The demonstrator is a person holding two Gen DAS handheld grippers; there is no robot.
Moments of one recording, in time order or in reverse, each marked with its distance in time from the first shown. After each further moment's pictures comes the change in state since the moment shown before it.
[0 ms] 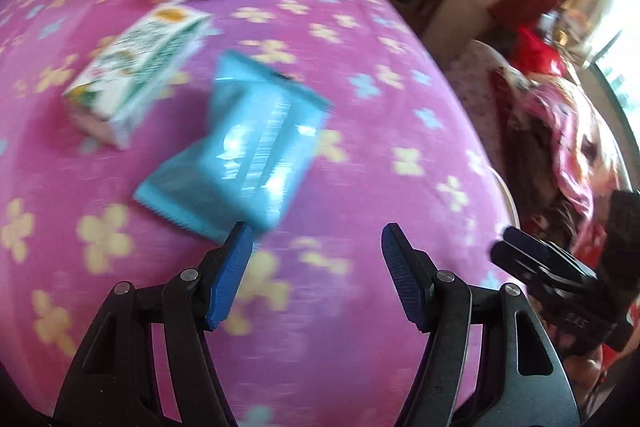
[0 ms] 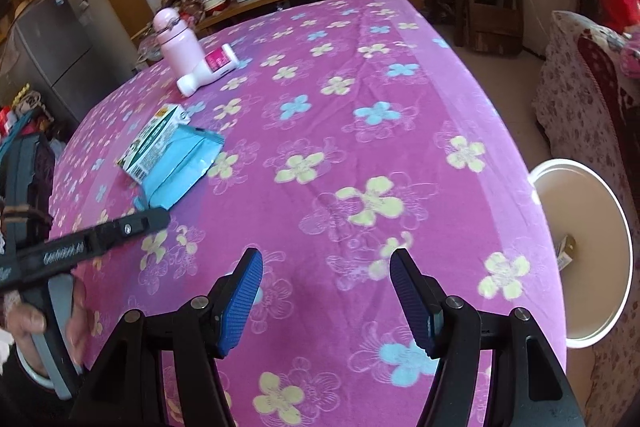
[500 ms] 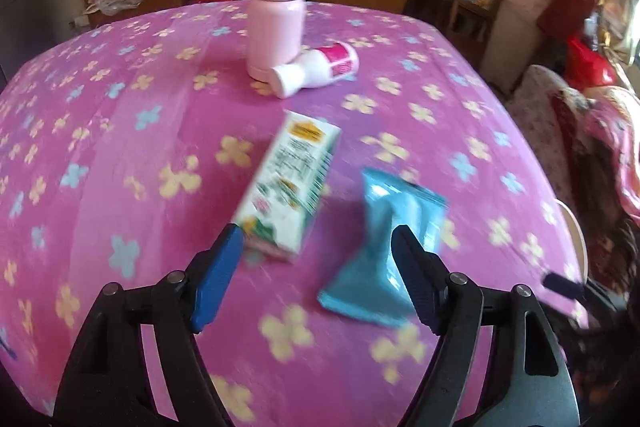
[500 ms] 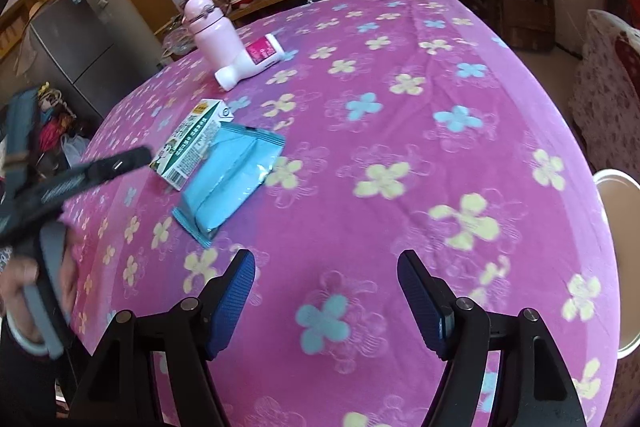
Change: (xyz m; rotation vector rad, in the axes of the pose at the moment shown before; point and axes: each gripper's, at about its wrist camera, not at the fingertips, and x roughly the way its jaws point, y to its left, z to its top) left arm -0.042 0.062 0.060 0.048 -0.130 0.308; right arm 0.032 0.052 0.015 -0.026 0.030 0.111
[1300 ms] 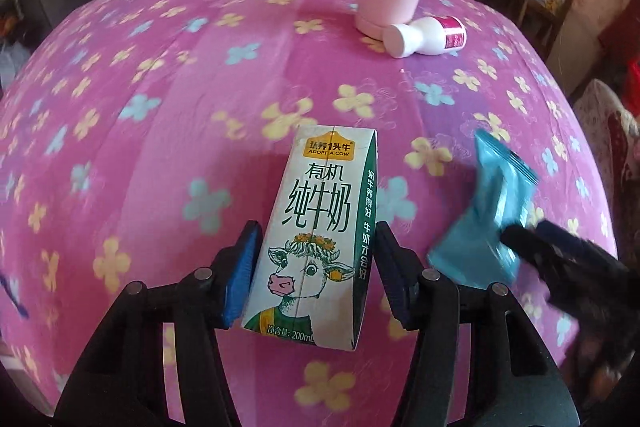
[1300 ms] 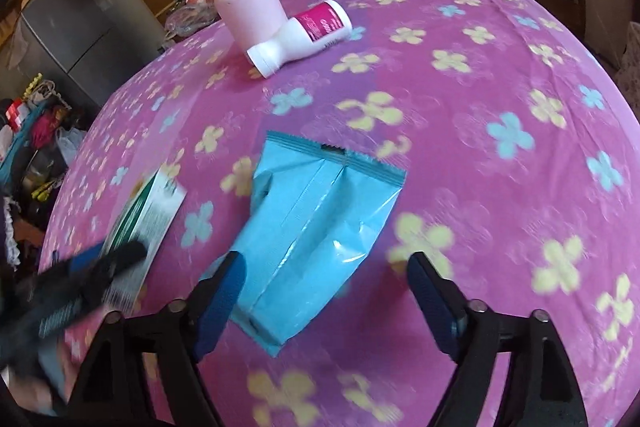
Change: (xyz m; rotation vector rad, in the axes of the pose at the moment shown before) left arm 0.002 0.073 -0.036 -0.153 0.088 0.146; right arm 0.106 0.091 0.060 -0.005 0.060 0.001
